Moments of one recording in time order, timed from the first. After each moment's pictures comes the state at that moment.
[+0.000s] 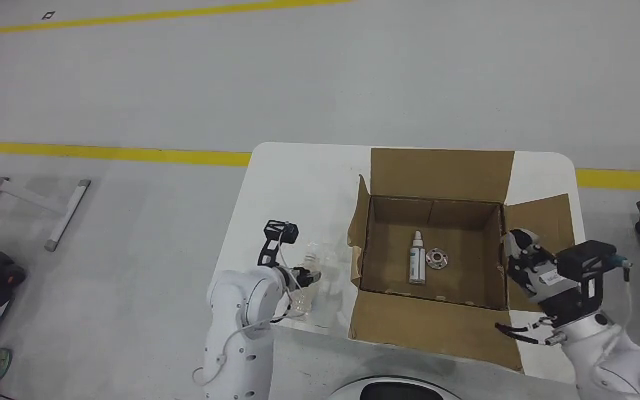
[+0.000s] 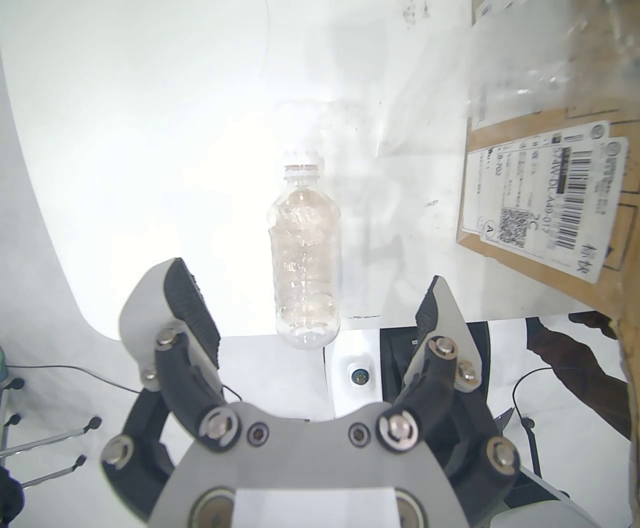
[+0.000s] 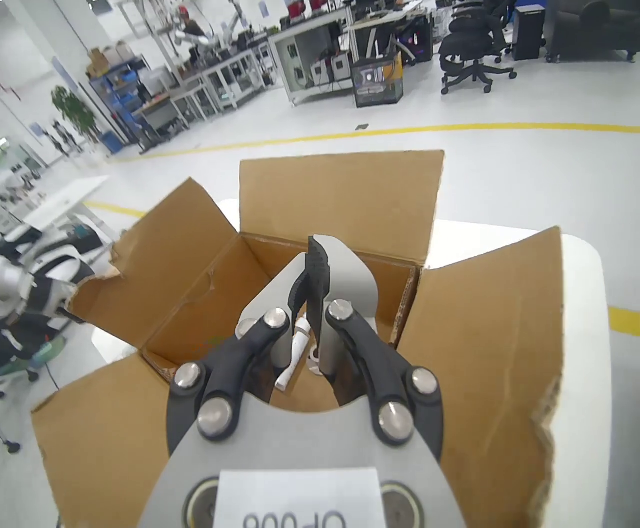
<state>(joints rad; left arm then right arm) 1.21 -1.60 -1.49 -1.82 1.47 -0.24 -1.35 -1.88 -1.25 1.70 -2.16 -1.03 -0.22 0.11</state>
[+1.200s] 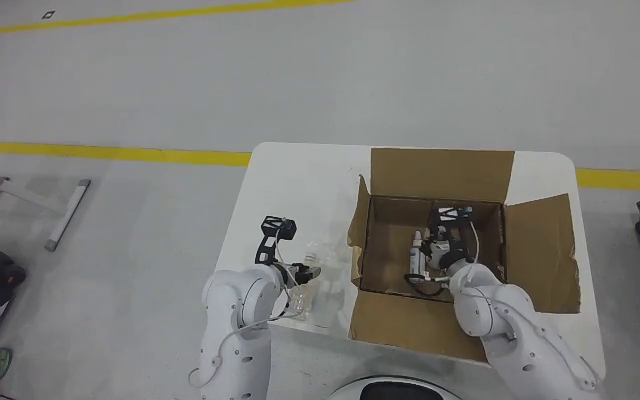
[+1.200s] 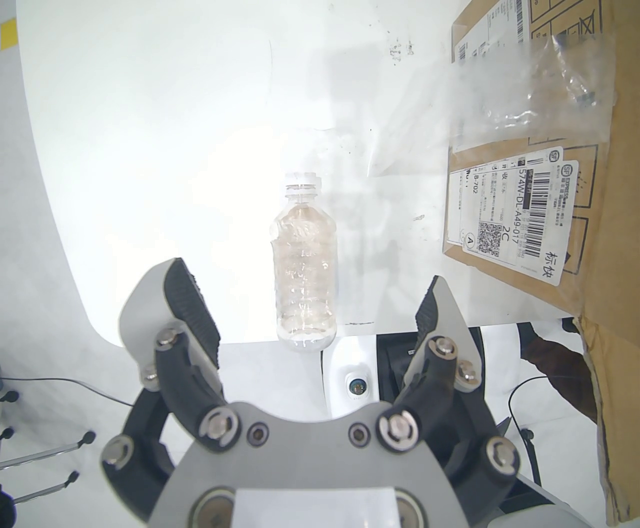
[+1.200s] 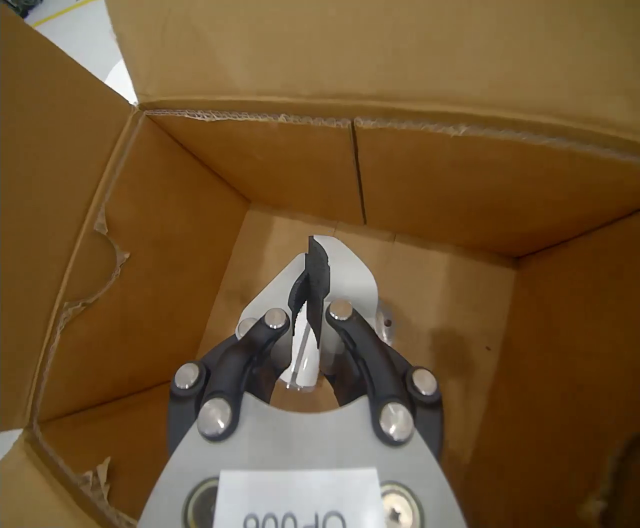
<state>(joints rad) 1.21 -1.59 -1.49 -1.83 1.46 -0.24 -1.35 -1.33 -1.32 1.25 -1.74 -1.08 0.31 0.54</state>
